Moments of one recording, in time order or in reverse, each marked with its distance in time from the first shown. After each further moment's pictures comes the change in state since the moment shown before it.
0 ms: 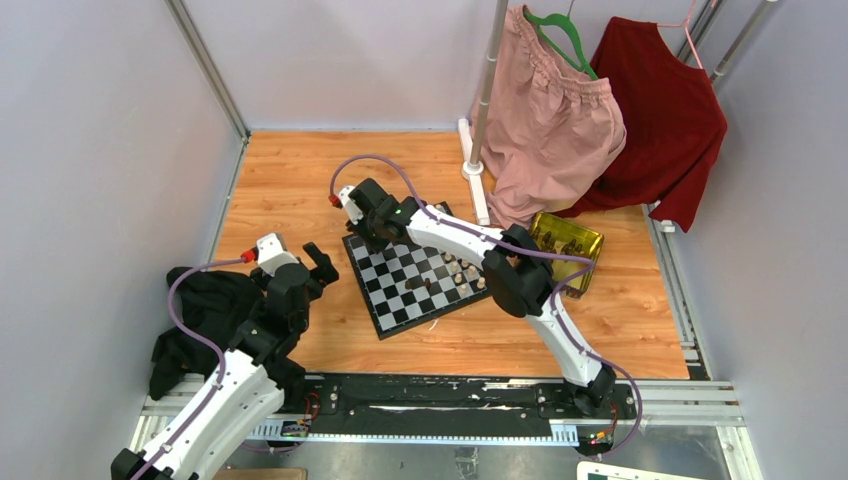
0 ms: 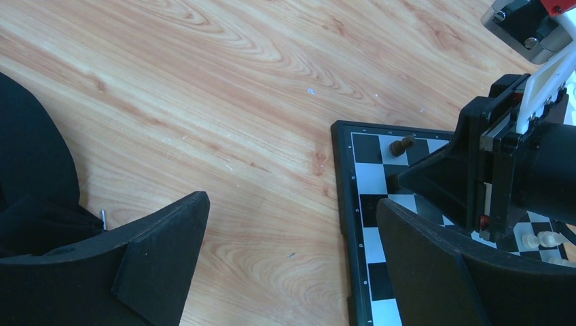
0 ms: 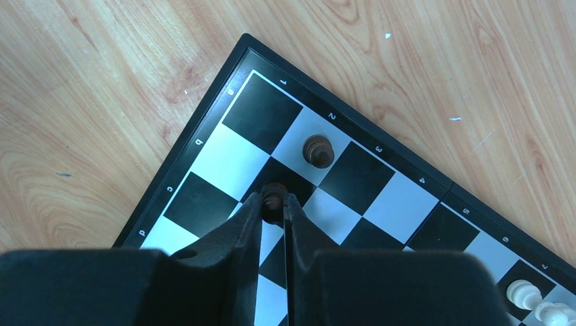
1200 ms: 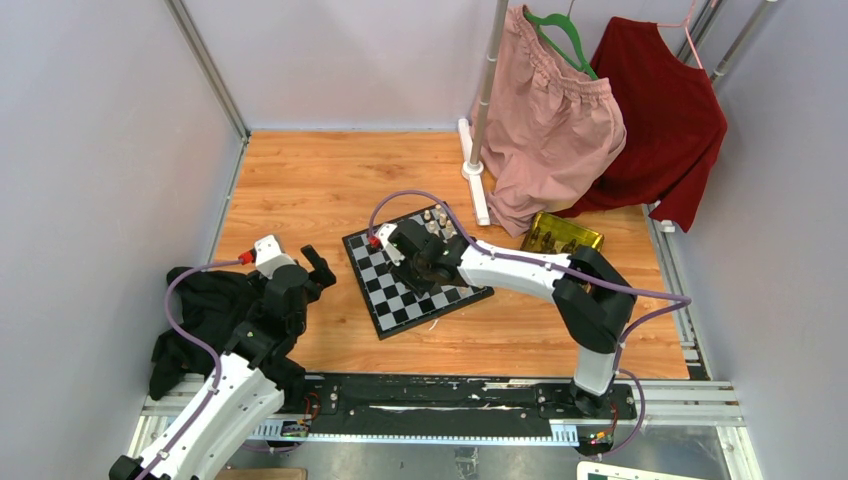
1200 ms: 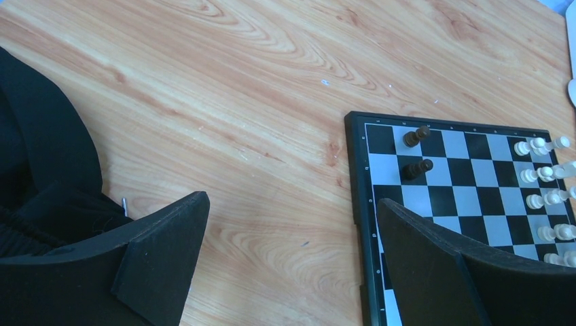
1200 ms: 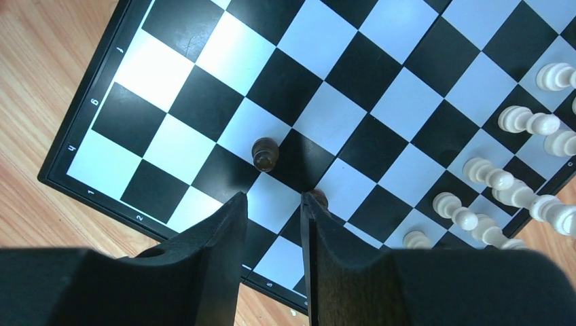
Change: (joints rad) left arm 0.000 -0.033 0.024 -0.097 -0.007 0.000; right arm 0.077 -0.532 -0.716 0.087 0.098 0.036
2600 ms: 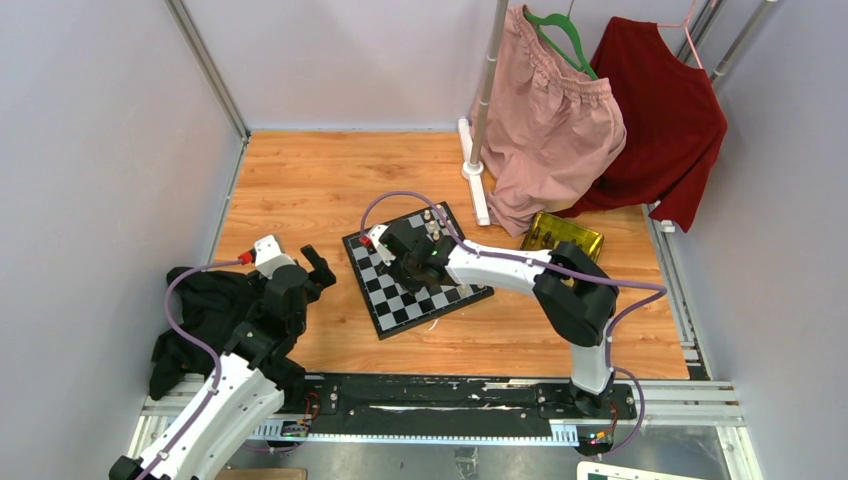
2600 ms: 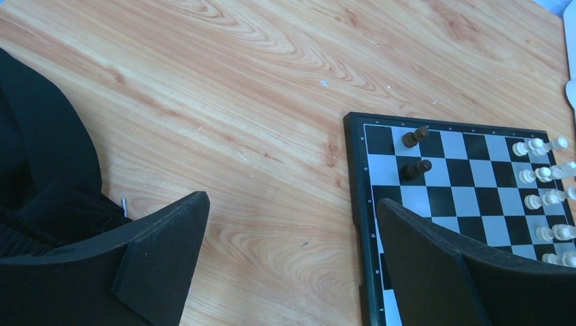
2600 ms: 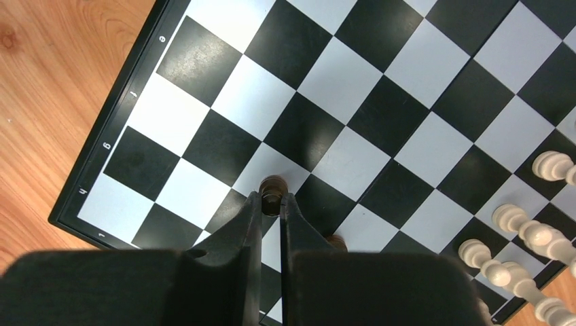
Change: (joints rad) left arm 0.000 -0.002 0.000 0.001 0.000 0.000; right arm 0.010 0.092 0.048 0.051 -0.029 0.019
